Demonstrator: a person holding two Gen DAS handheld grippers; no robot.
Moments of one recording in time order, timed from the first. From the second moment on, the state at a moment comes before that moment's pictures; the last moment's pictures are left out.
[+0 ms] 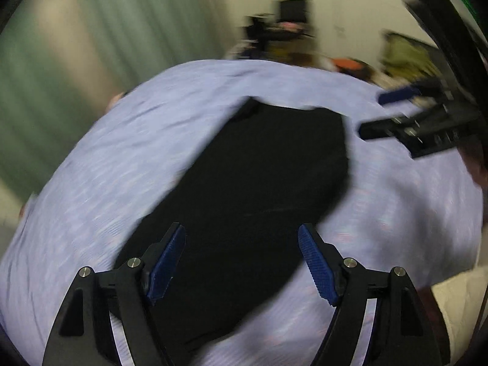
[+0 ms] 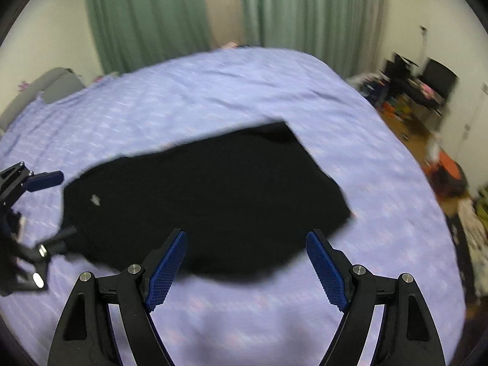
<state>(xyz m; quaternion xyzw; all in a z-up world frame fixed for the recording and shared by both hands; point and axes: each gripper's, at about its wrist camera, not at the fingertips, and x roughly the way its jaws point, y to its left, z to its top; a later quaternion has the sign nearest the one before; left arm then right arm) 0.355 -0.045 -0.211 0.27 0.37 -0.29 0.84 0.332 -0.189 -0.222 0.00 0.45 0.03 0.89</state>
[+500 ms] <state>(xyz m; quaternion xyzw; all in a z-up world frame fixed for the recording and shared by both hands) 0.386 -0.186 -0.305 0.36 0.40 -0.39 0.75 0.285 -0.265 -0.299 0.09 0.53 -0.05 0.84</state>
